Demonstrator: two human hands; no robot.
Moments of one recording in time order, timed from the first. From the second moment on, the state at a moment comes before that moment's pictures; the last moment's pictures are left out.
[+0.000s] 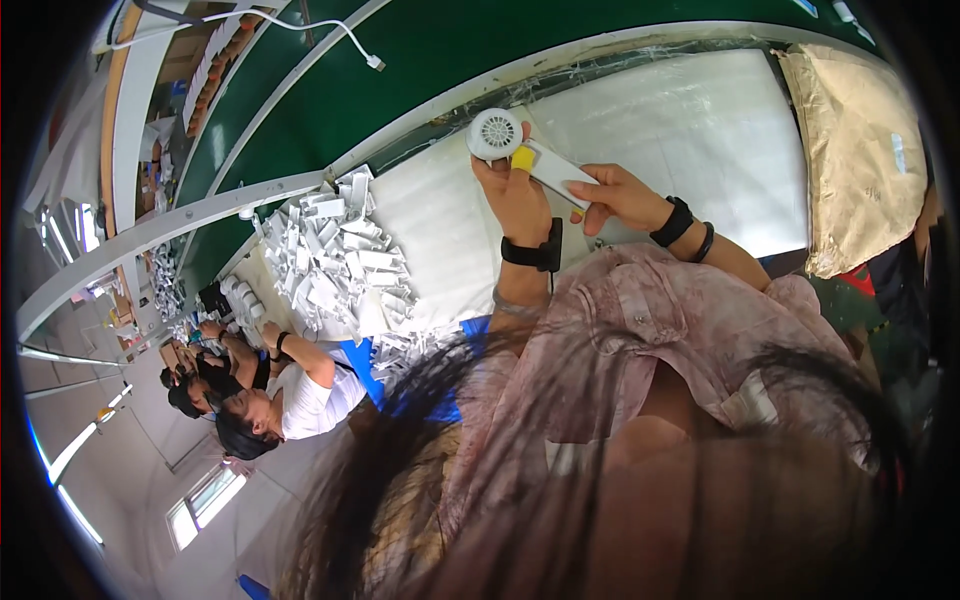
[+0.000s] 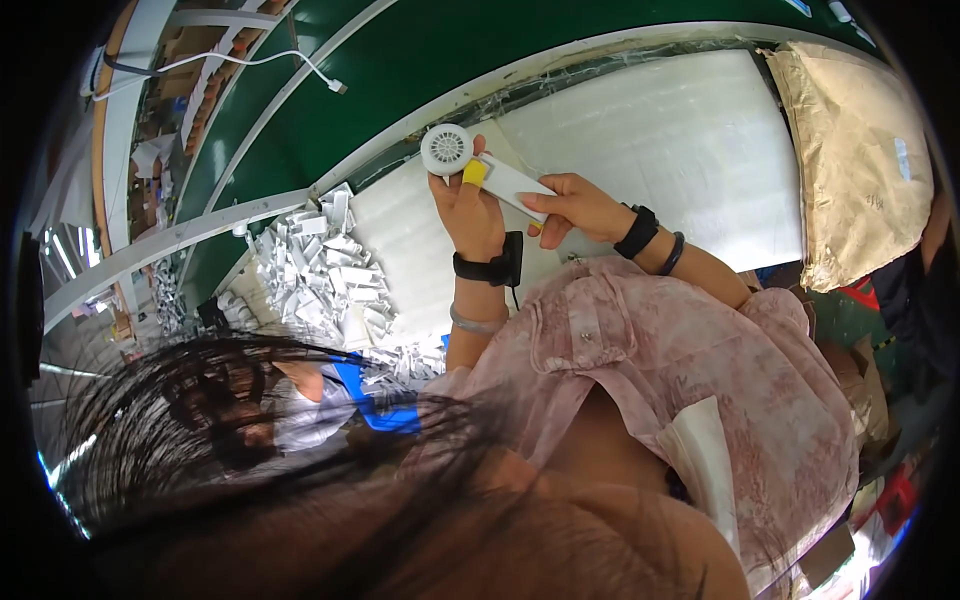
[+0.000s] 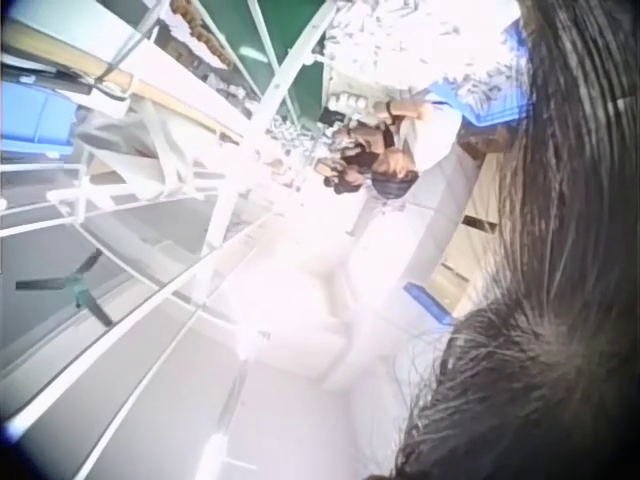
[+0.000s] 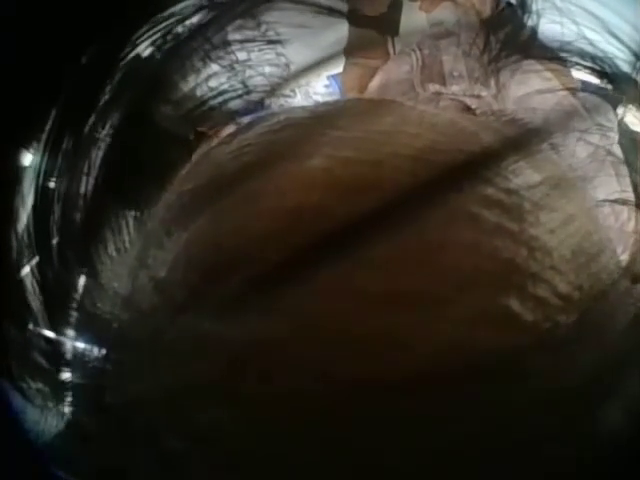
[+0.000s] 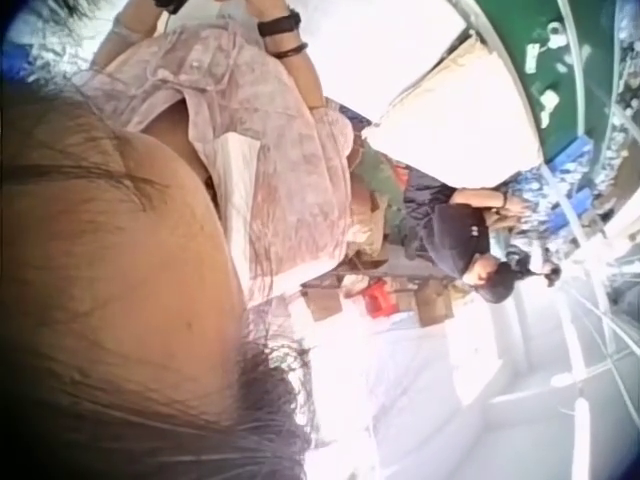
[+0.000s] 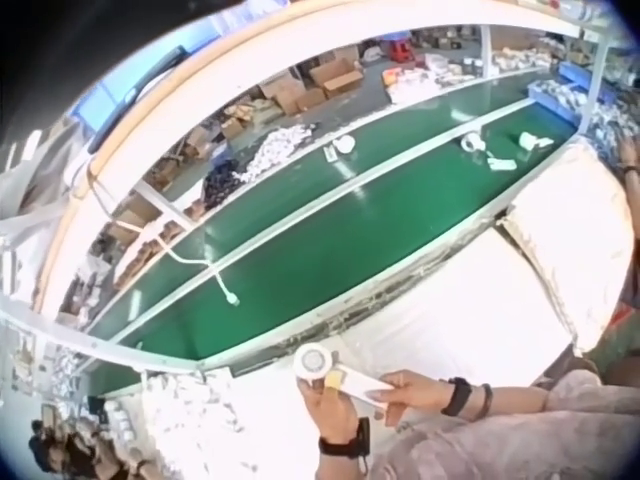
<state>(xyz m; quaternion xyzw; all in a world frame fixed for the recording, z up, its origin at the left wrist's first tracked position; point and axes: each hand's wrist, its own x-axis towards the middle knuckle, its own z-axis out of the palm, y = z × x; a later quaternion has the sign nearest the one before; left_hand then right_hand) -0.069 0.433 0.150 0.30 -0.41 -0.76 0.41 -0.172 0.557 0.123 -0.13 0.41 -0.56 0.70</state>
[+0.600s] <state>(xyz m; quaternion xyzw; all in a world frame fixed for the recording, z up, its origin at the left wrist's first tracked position) -0.083 0.430 0.142 0.30 -0.31 -0.85 0.29 -0.178 0.560 0.124 -0.08 0.31 -0.62 0.72</state>
